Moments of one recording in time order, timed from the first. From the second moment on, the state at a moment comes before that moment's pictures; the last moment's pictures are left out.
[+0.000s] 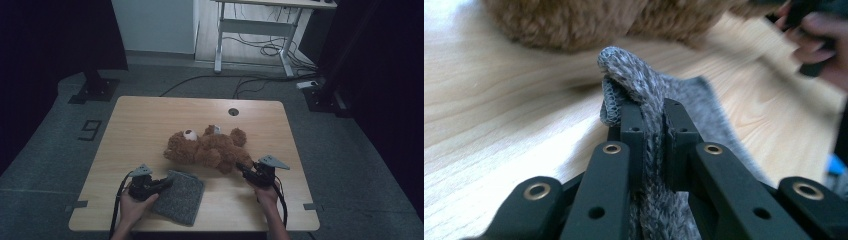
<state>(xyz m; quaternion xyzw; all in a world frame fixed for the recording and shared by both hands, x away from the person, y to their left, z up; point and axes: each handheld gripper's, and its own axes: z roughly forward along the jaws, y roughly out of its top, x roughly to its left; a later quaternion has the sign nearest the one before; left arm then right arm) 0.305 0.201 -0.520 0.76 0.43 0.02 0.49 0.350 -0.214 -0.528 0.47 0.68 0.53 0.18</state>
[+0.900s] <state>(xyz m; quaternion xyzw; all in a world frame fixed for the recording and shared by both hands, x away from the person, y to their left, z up) 0.371 0.121 -0.445 0.76 0.37 0.05 0.54 0.345 -0.224 -0.526 0.44 0.70 0.54 0.18</state>
